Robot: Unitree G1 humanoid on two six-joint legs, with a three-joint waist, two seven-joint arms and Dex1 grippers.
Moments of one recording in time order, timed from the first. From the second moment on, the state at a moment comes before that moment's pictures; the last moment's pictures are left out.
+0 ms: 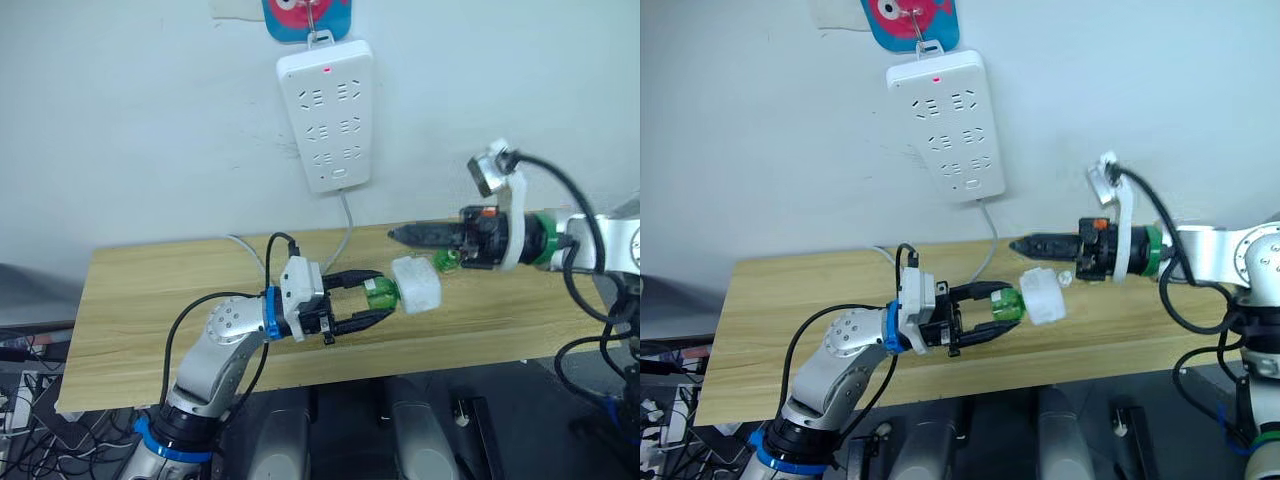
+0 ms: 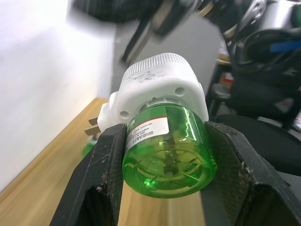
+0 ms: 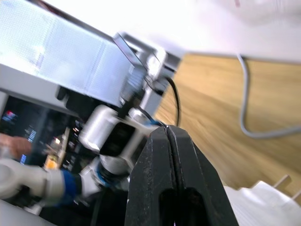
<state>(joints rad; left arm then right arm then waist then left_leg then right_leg) -0.24 0.38 -0.20 -0.30 -0.43 0.14 -0.97 -0.80 -0.89 -0.01 0.02 1.94 1.27 0.14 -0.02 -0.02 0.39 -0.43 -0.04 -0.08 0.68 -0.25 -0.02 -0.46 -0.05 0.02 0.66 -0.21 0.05</state>
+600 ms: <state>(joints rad) -0.40 0.39 -0.19 0.05 -0.18 -0.67 -1.06 -0.69 -1.05 0.03 0.26 1.95 1.52 0.30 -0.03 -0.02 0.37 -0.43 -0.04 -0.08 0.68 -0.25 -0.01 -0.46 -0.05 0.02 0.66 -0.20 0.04</state>
